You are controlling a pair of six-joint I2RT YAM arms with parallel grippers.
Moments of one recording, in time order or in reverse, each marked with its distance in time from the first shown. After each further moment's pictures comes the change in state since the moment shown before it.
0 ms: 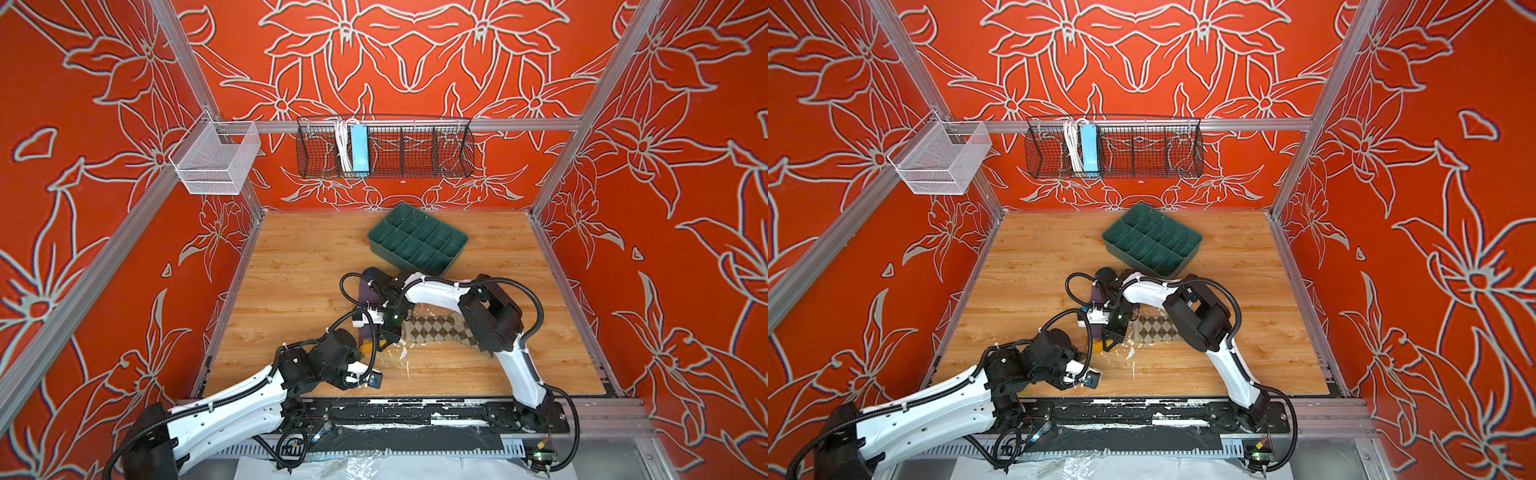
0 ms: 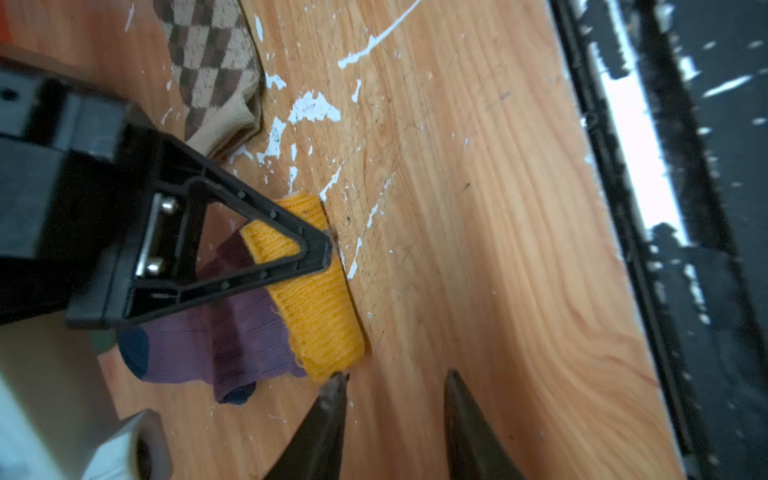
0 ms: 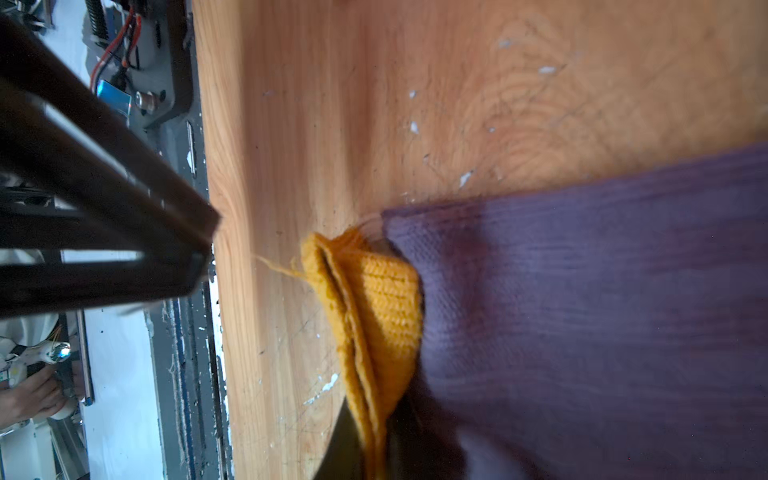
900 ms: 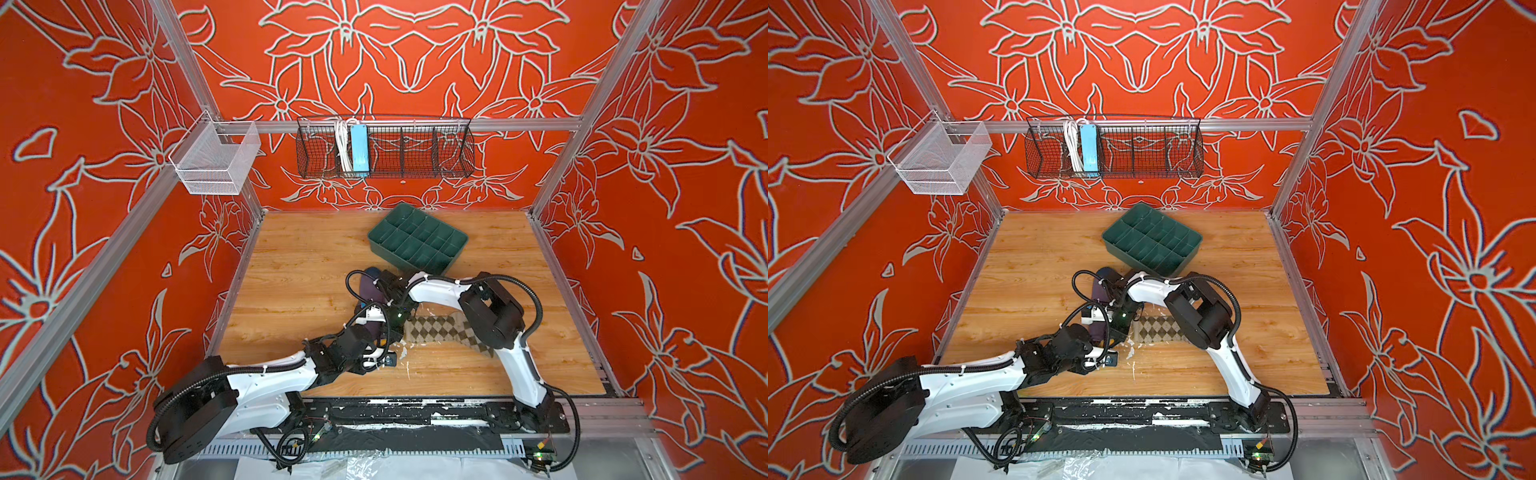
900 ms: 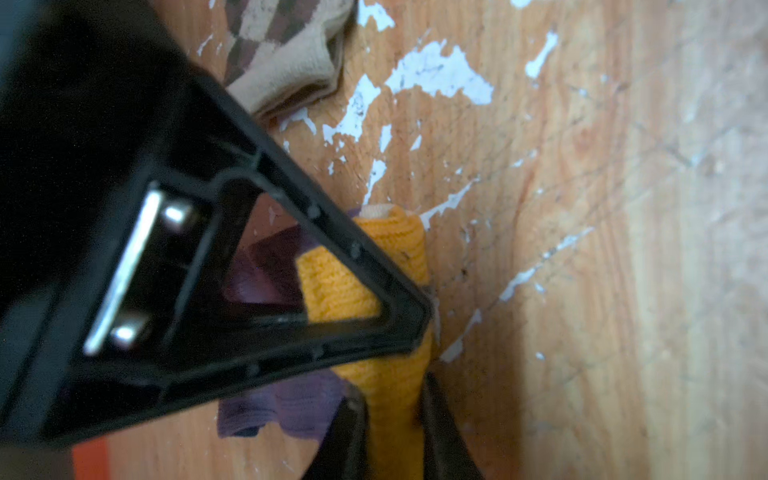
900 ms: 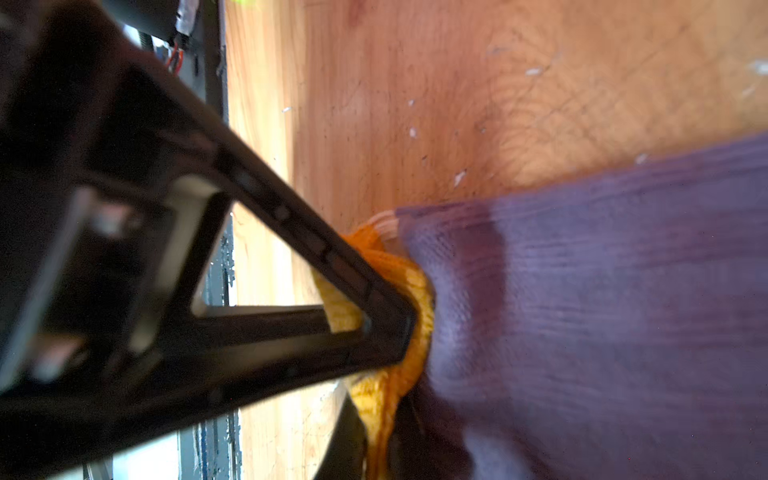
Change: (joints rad) left arm 0.000 0.353 -0.028 0.434 -0.164 -0.130; right arm -0.042 -0.010 -0.068 0.069 -0.109 -0.002
